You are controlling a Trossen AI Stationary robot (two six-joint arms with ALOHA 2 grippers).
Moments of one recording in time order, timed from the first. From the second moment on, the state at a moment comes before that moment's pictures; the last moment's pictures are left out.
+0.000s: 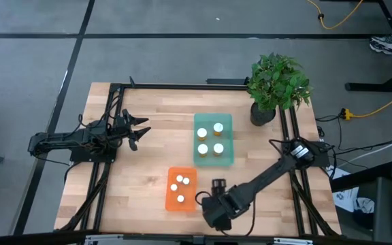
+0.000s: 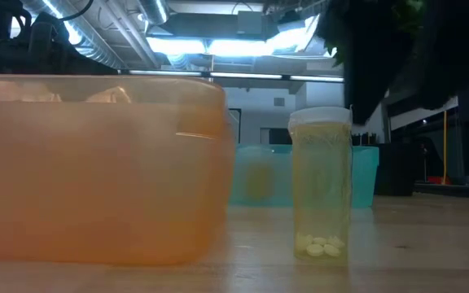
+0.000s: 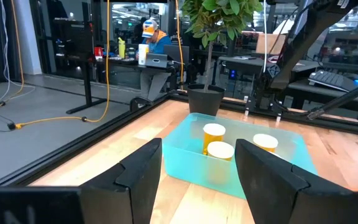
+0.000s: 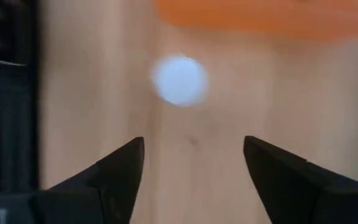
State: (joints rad) left arm 0.10 0.02 0.02 0.02 -0.29 -0.10; right arm 0.62 2.12 1.74 -0.95 0.17 0.53
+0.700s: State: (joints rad) left arm 0.10 0.02 0.02 0.02 -0.29 -0.10; right arm 0.55 2.15 1.69 -0.74 0.05 0.32
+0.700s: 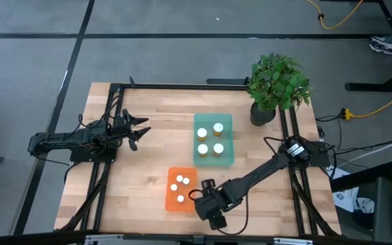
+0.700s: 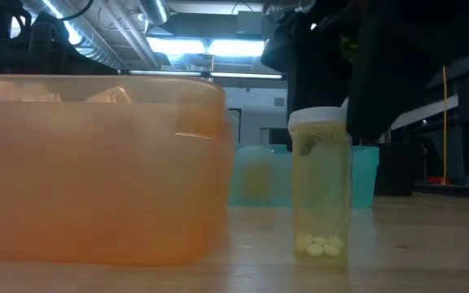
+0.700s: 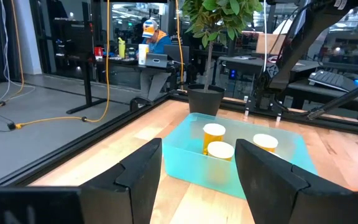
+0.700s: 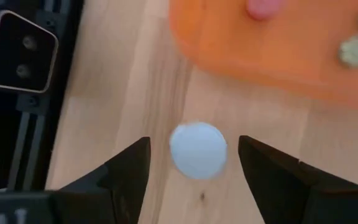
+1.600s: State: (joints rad) left arm 0.10 0.02 0.02 0.02 -0.29 -0.10; right arm 0.54 2.13 1.73 -0.77 0.10 0.31
